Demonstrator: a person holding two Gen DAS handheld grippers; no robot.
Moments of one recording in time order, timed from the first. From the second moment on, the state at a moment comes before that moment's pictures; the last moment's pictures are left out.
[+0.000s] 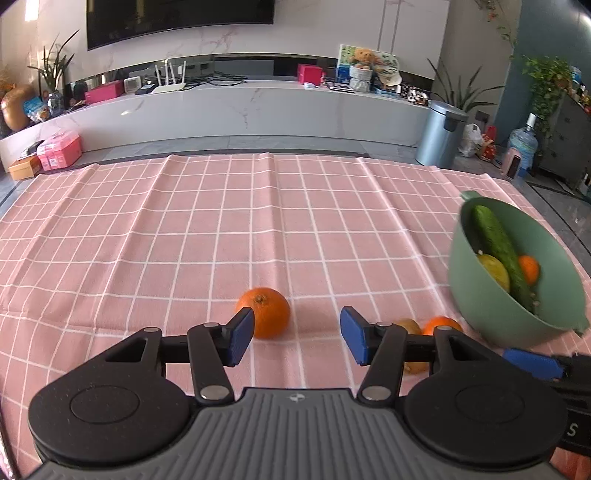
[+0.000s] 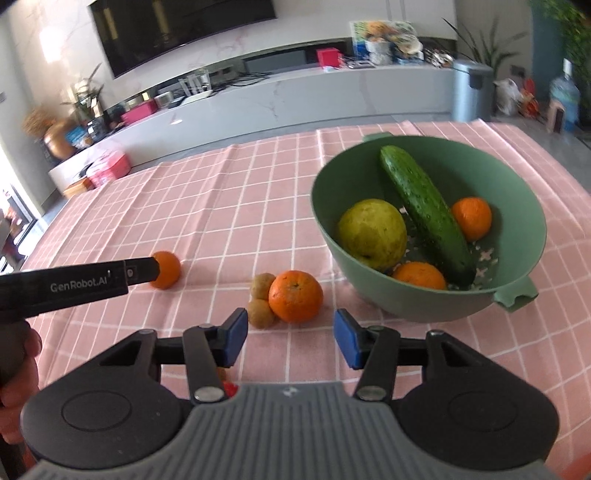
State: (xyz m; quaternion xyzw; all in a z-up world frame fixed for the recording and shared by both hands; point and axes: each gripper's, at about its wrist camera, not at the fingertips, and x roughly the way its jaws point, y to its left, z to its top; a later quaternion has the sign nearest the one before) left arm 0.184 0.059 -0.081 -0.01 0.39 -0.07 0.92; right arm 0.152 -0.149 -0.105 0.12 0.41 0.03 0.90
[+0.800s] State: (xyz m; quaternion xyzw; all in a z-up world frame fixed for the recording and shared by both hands) left arm 0.208 0.065 -0.109 -0.02 0.38 -0.07 0.92; right arm 0.188 -0.148 -0.142 0.20 0.44 -0.01 0.88
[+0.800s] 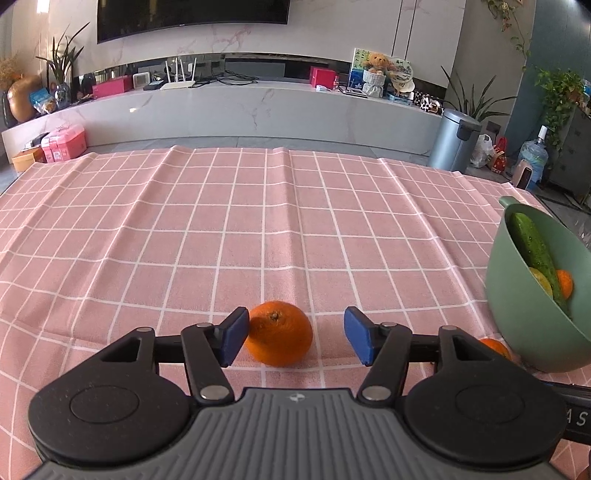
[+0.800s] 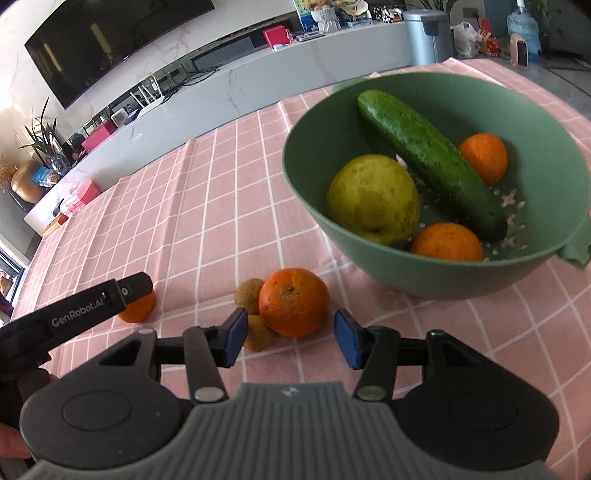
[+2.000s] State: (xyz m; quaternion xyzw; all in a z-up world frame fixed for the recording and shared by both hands) left arm 0.178 0.061 -0.101 -0.03 0.46 -0.11 0.88; right arm 0.155 -0.156 -0.133 0.09 0.47 0.05 0.88
